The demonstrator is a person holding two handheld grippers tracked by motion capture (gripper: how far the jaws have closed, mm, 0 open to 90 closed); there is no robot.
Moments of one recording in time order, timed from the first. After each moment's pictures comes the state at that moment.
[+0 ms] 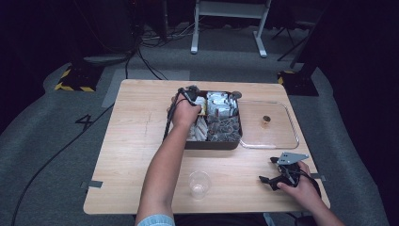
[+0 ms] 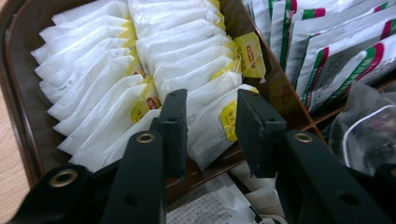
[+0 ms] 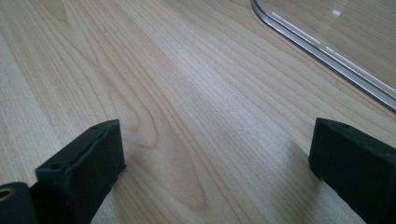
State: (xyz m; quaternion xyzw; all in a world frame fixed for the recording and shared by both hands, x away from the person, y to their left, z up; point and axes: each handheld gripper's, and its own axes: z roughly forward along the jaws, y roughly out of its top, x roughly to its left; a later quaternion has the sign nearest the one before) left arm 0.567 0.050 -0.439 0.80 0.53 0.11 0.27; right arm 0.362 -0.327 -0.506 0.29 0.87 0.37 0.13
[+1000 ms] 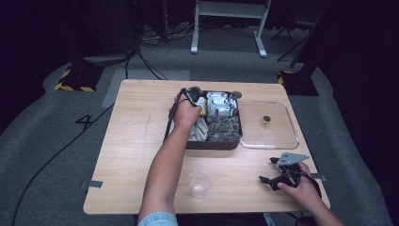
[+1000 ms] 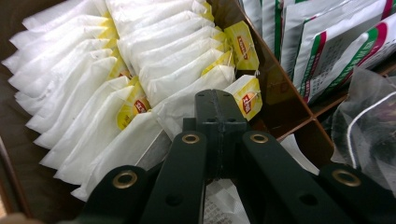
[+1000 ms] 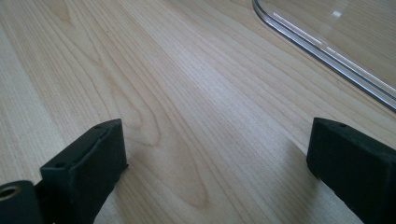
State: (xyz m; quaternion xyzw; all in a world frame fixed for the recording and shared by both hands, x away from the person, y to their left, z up) left arm 0.570 0.048 -0.440 0.82 0.50 0.10 0.26; right arm 0.361 -0.328 -0.505 0.29 0.87 0.37 0.13
